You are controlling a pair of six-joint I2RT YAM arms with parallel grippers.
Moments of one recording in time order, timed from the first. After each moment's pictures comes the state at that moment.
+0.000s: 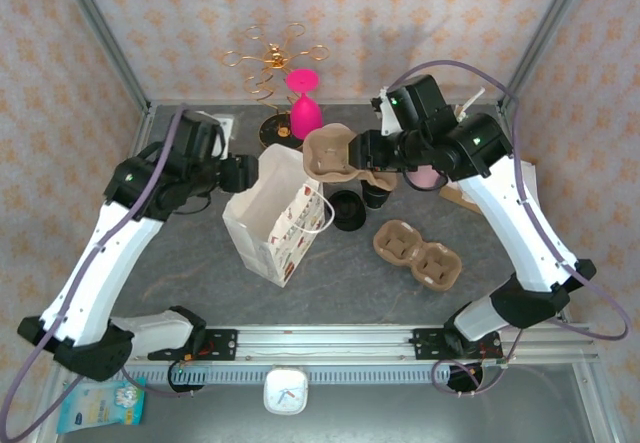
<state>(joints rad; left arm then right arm) -0.42 1.18 1.60 -1.19 -0.07 -0.37 0.66 1.50 2.03 -1.32 -0.15 0.53</state>
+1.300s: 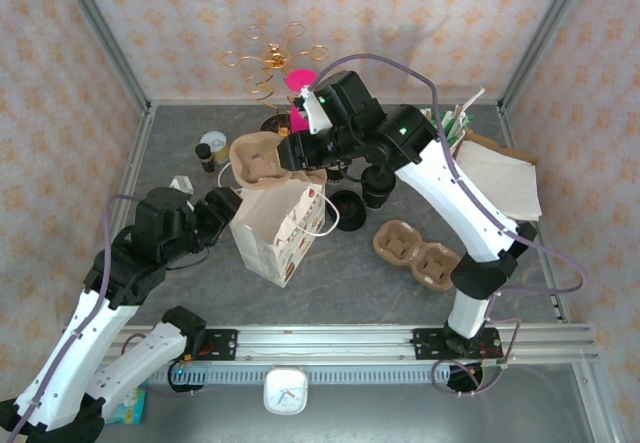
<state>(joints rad) -0.43 0.70 0.99 -0.86 0.03 -1.22 0.85 1.78 2.25 -1.18 -0.26 0.50</state>
